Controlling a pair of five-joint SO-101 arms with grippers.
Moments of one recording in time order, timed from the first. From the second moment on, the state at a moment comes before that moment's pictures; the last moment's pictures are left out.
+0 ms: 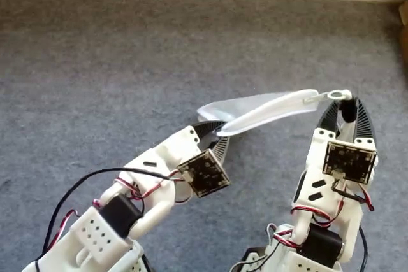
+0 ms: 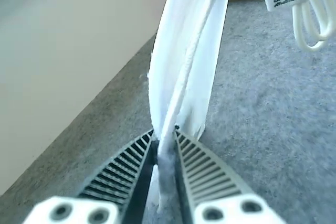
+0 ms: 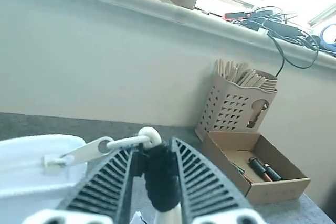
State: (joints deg) left arm 33.7 -69.9 70.1 28.4 -19.6; right arm 23.2 -99.2 72.0 30.4 17.5
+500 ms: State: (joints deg) left arm 33.7 -75.9 71.3 31.6 -19.5; right arm 23.4 -99.3 72.0 29.4 17.5
